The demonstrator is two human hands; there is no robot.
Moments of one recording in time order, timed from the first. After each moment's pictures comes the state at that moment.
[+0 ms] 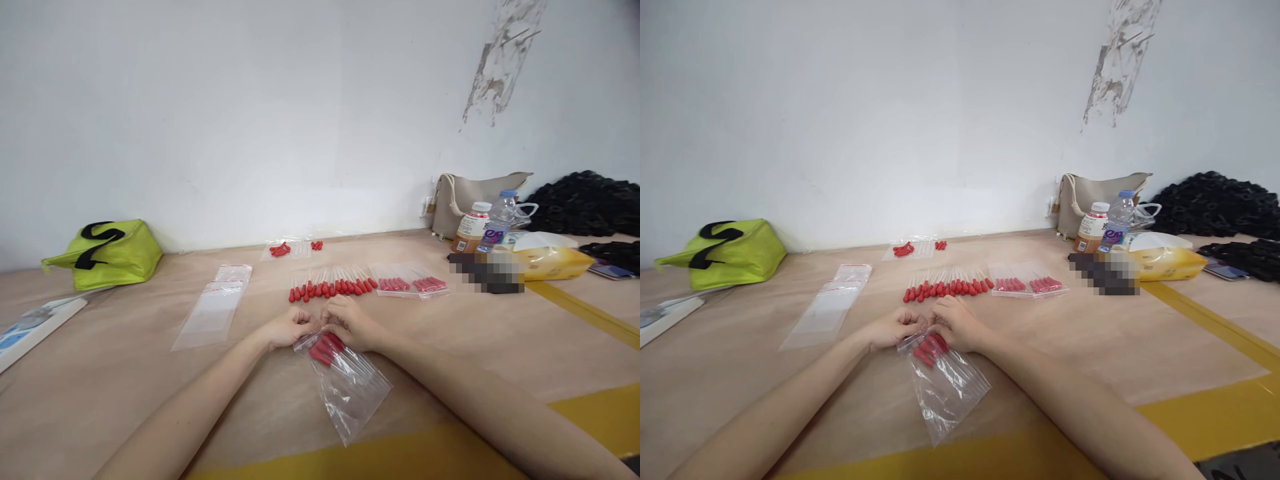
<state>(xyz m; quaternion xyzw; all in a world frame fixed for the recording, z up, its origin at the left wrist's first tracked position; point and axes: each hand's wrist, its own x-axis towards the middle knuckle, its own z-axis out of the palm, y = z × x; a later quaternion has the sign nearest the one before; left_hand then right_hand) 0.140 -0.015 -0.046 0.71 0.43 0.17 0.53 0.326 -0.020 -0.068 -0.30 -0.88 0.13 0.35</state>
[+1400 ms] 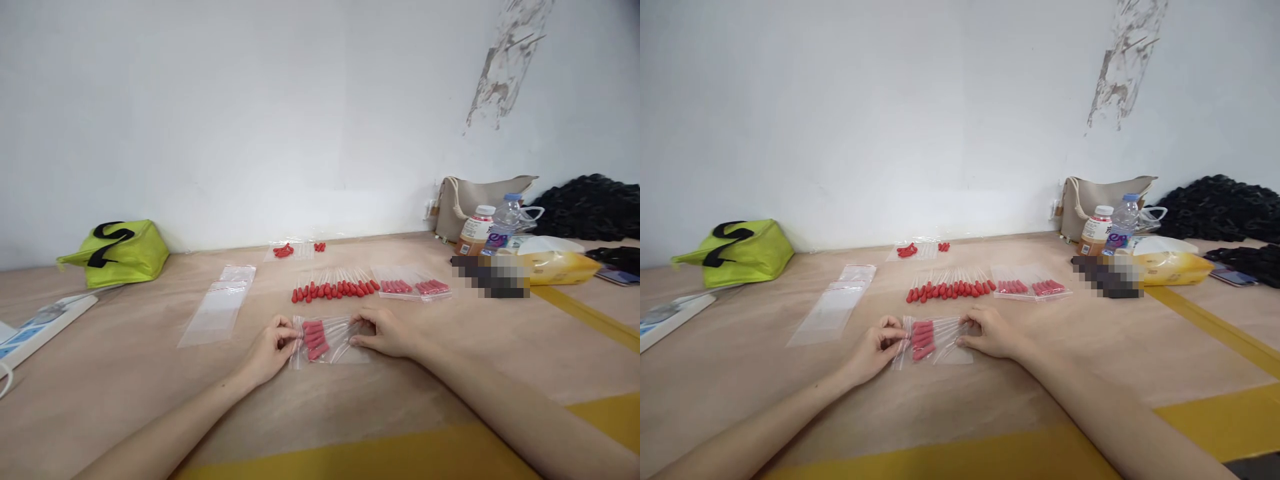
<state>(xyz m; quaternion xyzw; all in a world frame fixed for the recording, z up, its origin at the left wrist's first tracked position) 0.105 -0.051 -0.073 0.79 0.49 0.29 0.22 0.377 -0.038 -0.069 -0.40 -0.85 0.19 0.28</state>
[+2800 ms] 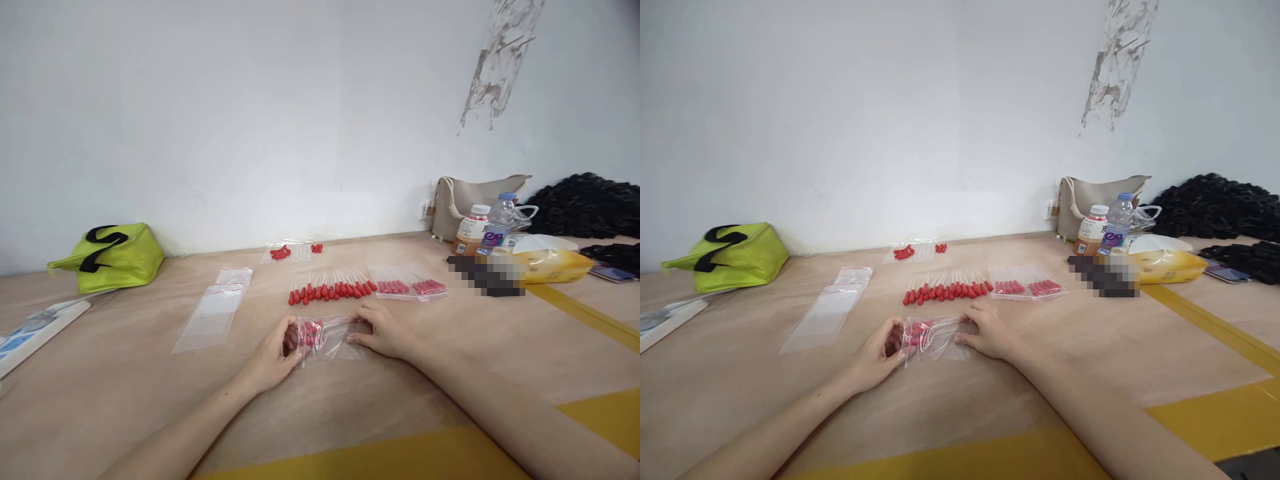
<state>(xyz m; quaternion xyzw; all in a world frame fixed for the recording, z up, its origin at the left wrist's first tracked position) 0.121 -0.064 -0.060 0.78 0.45 0.32 0.30 0.378 -0.031 -0.081 -0.41 -0.84 0.12 0.32</state>
